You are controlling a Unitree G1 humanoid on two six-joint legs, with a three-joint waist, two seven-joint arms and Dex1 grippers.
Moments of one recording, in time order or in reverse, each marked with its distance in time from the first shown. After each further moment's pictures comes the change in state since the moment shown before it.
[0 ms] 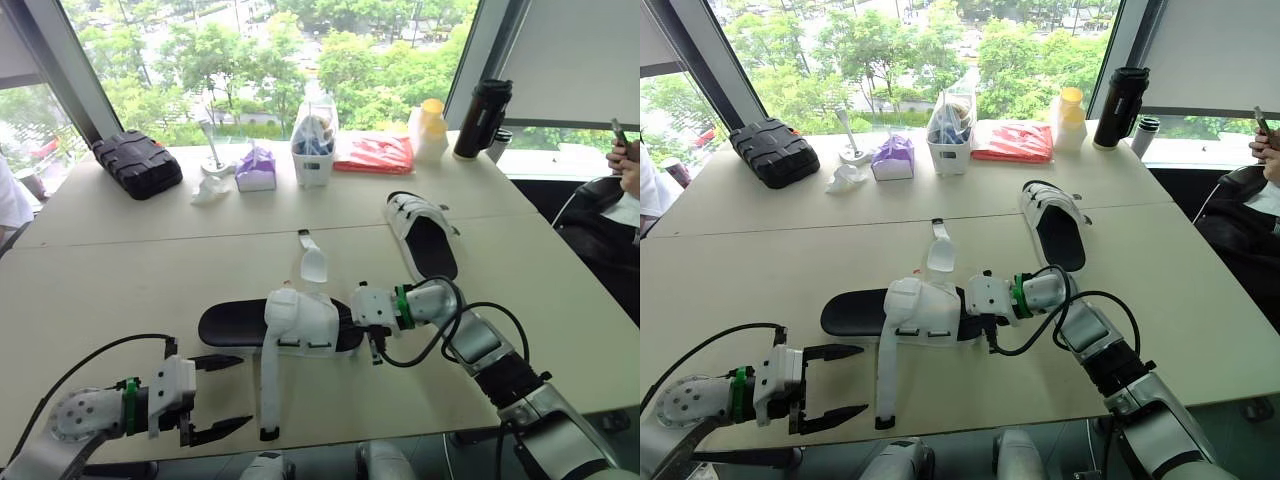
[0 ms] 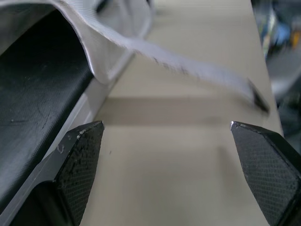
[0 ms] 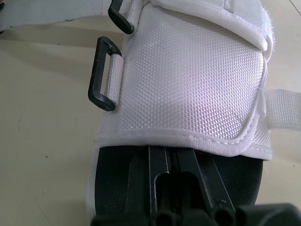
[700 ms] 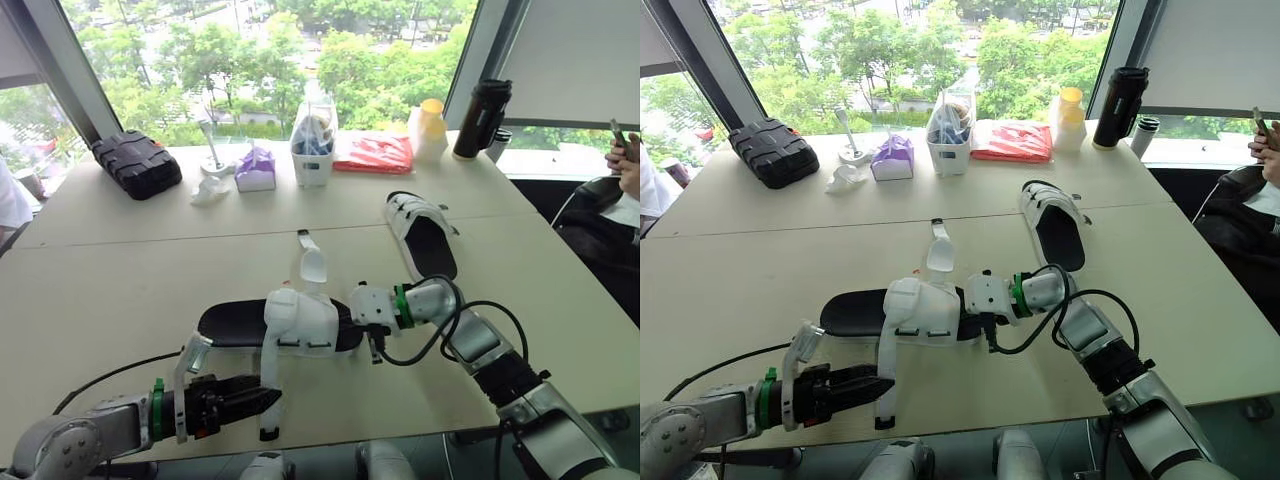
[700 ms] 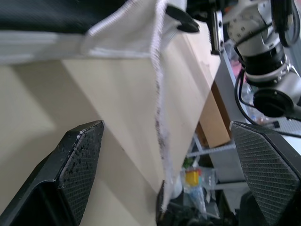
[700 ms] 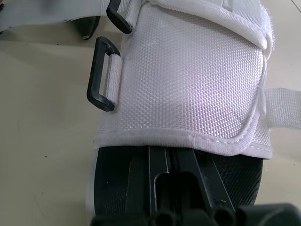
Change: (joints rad) left arm -0.094 -0.114 0.121 -0.123 -0.609 0.948 0.265; right arm -0.009 0.002 0.000 0.007 0.000 0.012 0.002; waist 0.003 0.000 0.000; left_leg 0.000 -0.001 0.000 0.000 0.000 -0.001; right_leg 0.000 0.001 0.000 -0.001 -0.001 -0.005
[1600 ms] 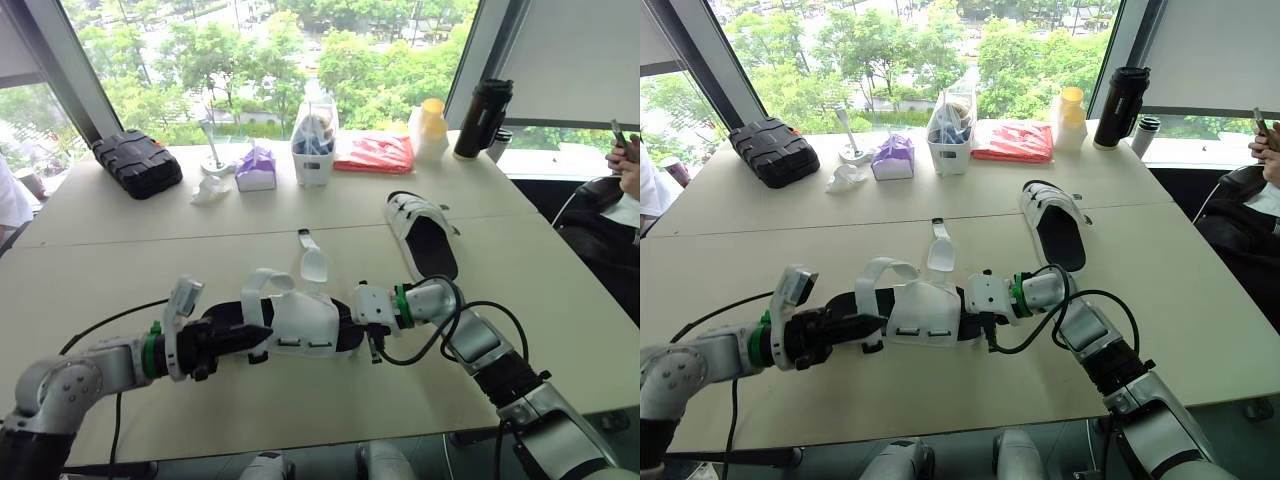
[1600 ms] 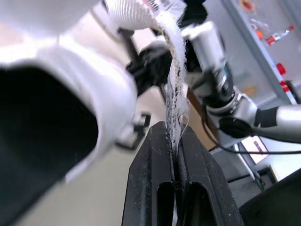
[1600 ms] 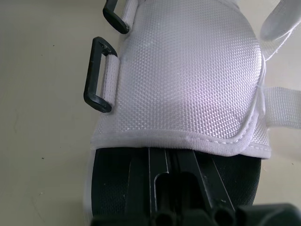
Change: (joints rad) left arm -0.363 -0.052 0.115 0.163 0.029 0.119 -0.185; right arm 0.004 0.001 -0.001 -0.006 -0.002 0.006 -0.010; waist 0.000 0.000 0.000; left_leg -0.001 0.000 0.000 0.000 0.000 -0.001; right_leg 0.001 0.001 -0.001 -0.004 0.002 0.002
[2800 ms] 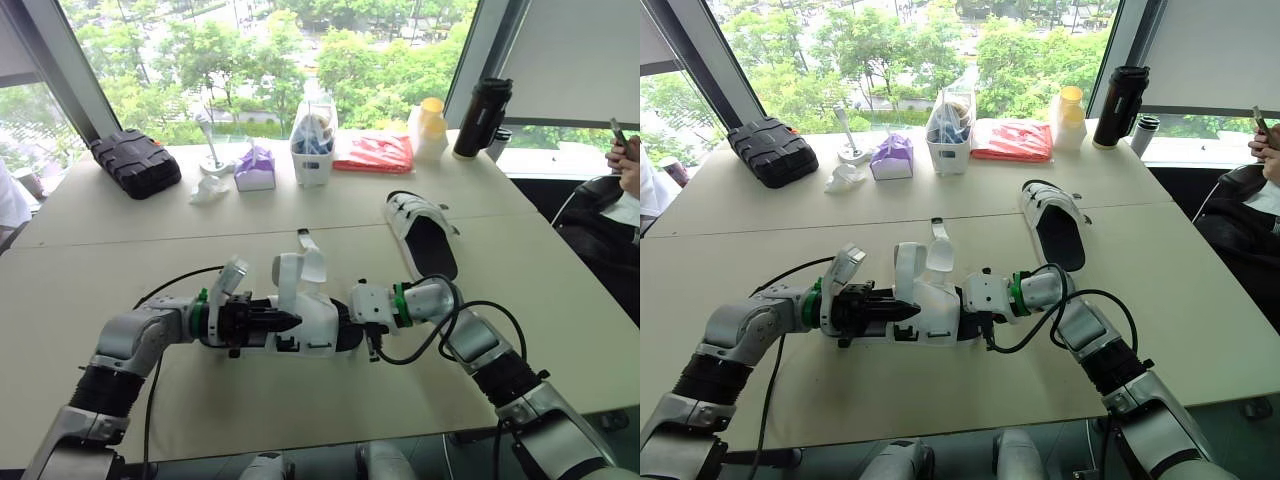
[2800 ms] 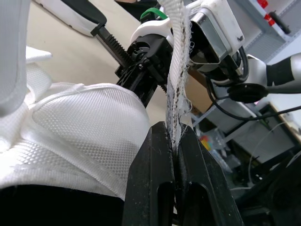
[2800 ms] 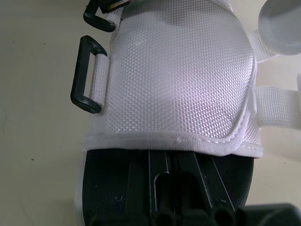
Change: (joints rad) left arm -0.250 -0.156 -0.248 0.254 0.501 -0.266 -0.401; right arm -0.004 0.004 0.001 -0.006 -0.018 0.005 -0.018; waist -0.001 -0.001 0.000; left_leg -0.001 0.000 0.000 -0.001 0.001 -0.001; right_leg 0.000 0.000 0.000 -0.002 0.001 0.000
